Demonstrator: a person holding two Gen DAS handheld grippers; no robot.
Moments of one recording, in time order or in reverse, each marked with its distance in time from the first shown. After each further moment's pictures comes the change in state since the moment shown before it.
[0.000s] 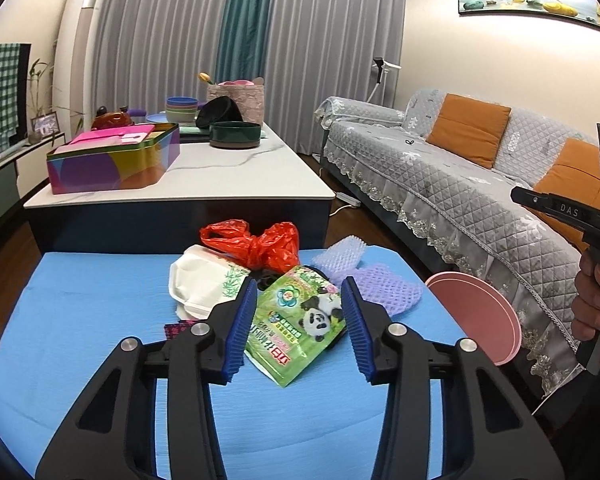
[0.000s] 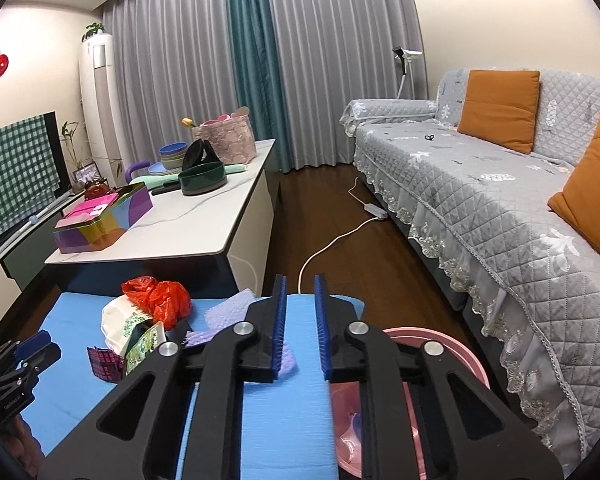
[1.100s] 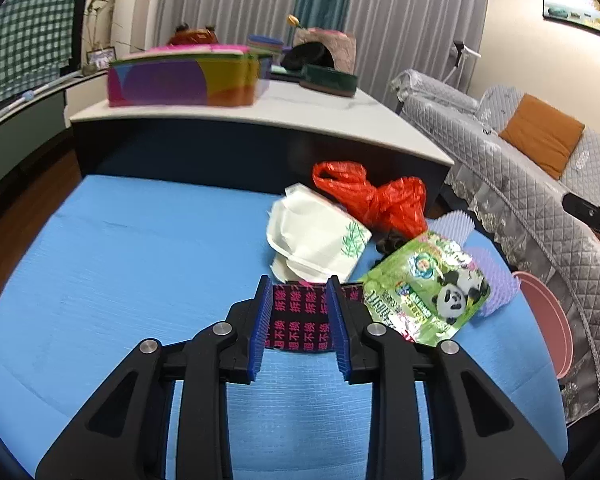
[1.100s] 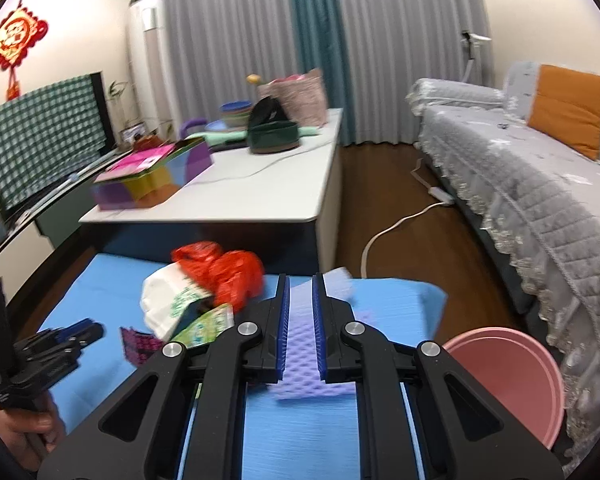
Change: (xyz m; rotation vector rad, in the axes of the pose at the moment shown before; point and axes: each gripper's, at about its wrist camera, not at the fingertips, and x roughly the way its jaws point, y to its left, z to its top) left arm 0.053 0.092 -0.031 -0.178 0.154 0.165; right arm 0.069 0.092 -0.021 -0.112 0.115 0.194
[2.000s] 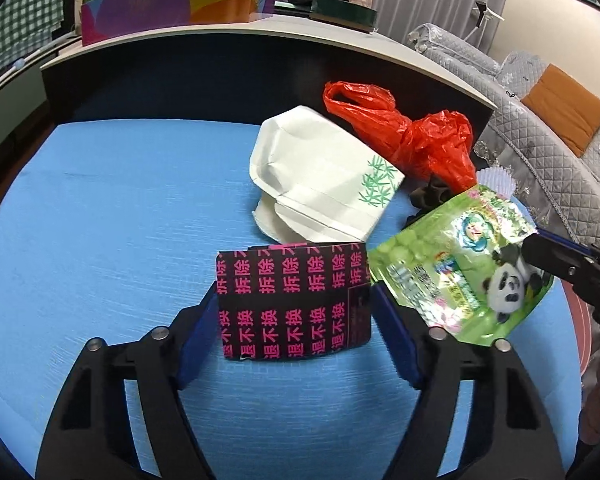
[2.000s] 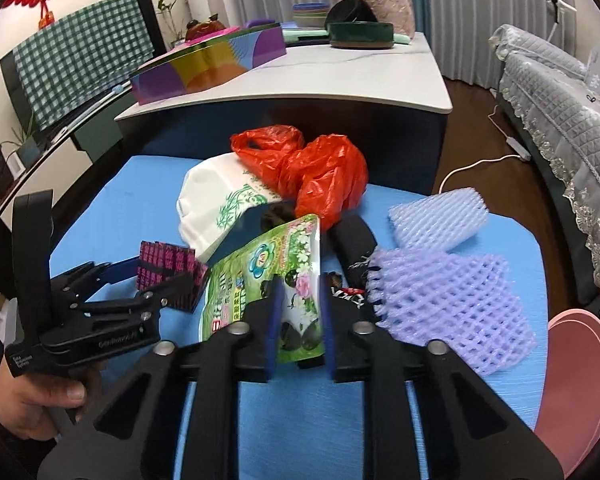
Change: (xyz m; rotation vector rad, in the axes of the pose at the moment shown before) left arm 0.070 -0.004 -0.011 -0.028 0.178 0.039; right arm 0.090 0.060 -0.040 -0.121 0.301 0.187
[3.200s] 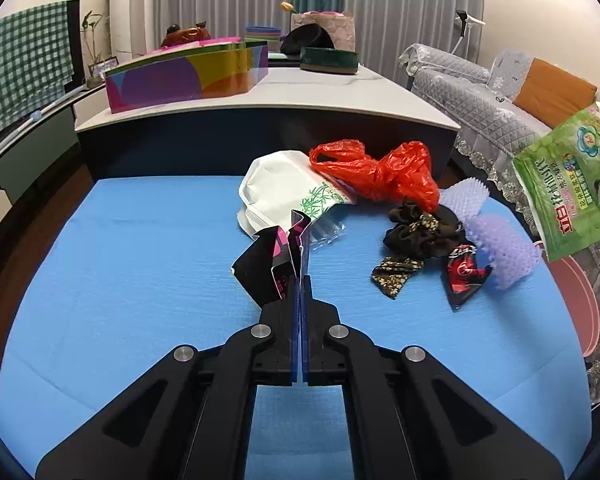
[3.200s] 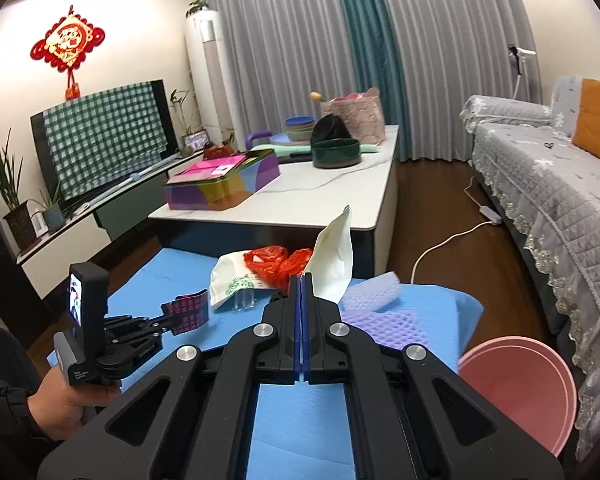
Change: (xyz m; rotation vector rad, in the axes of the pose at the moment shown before) left arm -0.071 -0.013 -0.012 0.097 -0.147 0.079; right arm -0.165 -0.030 -0.019 0.039 -0.368 -0.005
